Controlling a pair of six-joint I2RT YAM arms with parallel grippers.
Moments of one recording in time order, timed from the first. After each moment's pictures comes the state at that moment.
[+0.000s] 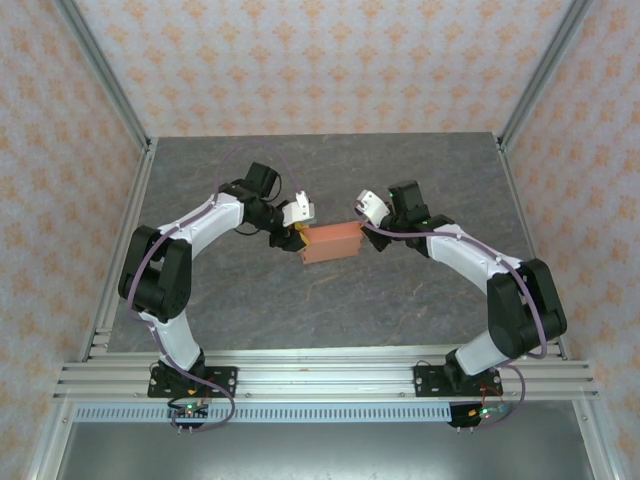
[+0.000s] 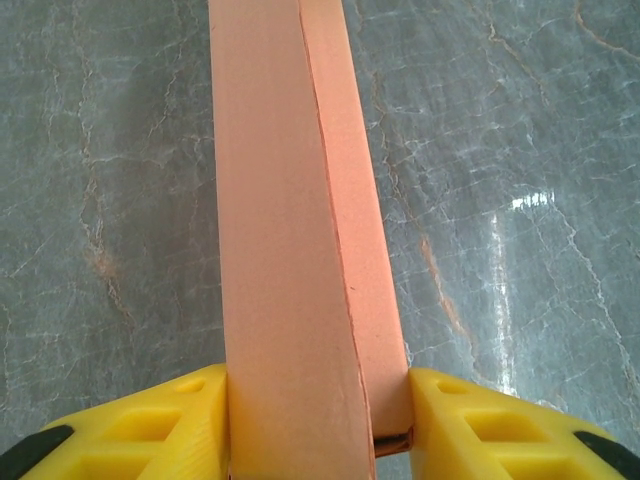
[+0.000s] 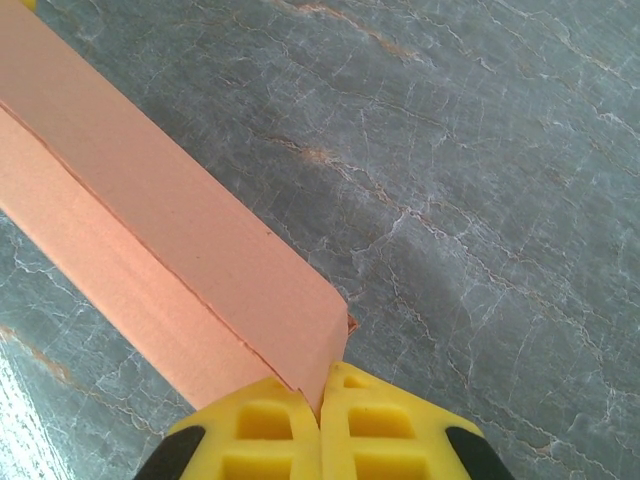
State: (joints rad) left arm -0.32 1.79 1.29 -0.67 0.69 0.92; right arm 0.40 1.51 0.95 -0.25 -0.28 -0.49
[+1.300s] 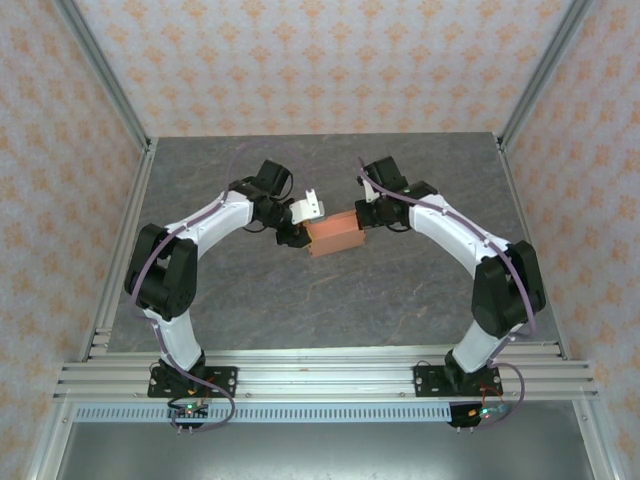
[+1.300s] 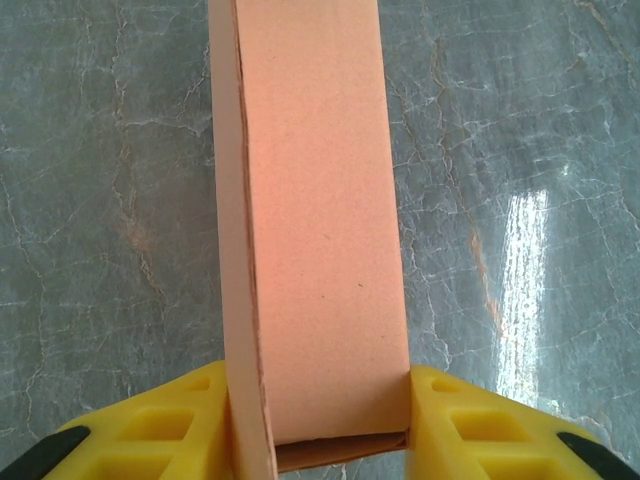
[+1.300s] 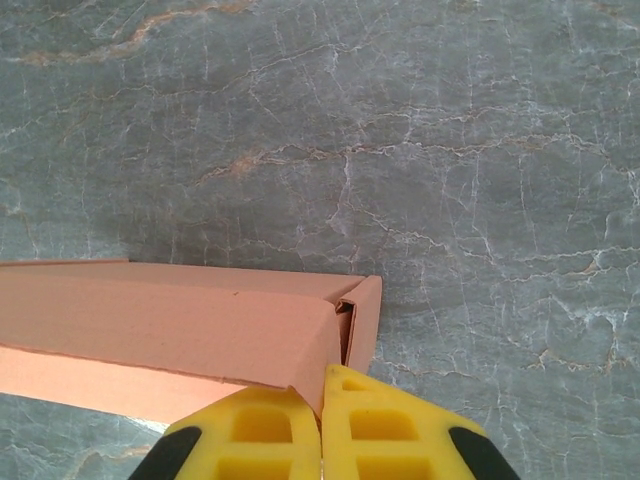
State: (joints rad) left arm -0.38 1.82 1.36 -0.68 0.52 0.81; right arm 0.48 1.67 1.34 -0.69 -0.05 0.23
